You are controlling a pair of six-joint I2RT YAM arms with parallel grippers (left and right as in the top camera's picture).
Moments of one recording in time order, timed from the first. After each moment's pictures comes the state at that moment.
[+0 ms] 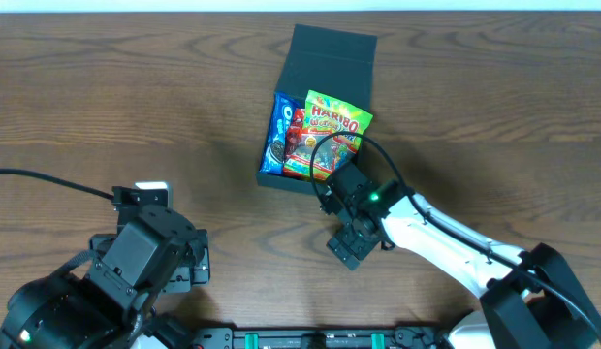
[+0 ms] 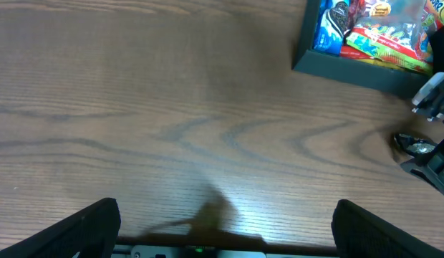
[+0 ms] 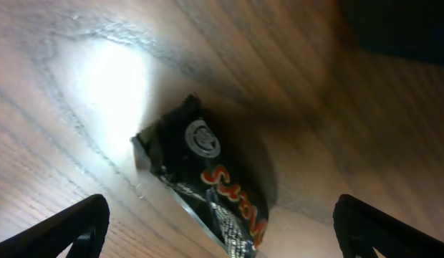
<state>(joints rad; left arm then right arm) -0.68 0.90 1.40 -1.62 -0.35 -0.62 0.67 1.58 0.85 -0.78 -0.02 -0.12</state>
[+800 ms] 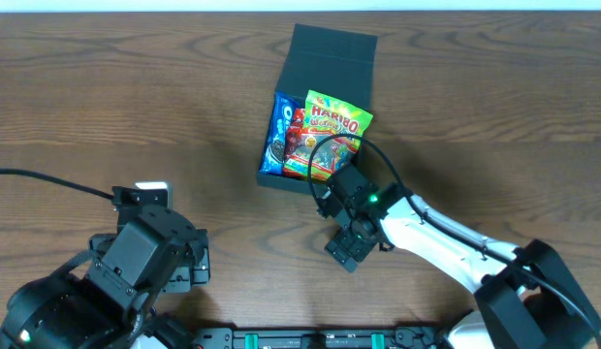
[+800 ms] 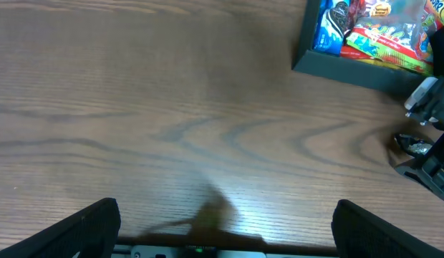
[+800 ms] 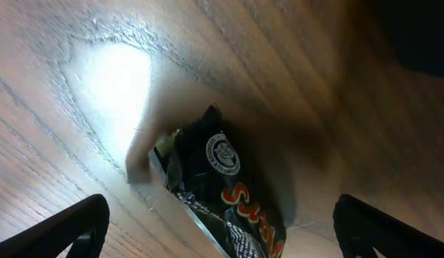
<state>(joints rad) -0.68 0.89 1.40 -1.62 -0.35 -0.62 0.67 1.60 0.83 -0.73 -0.05 -0.14</state>
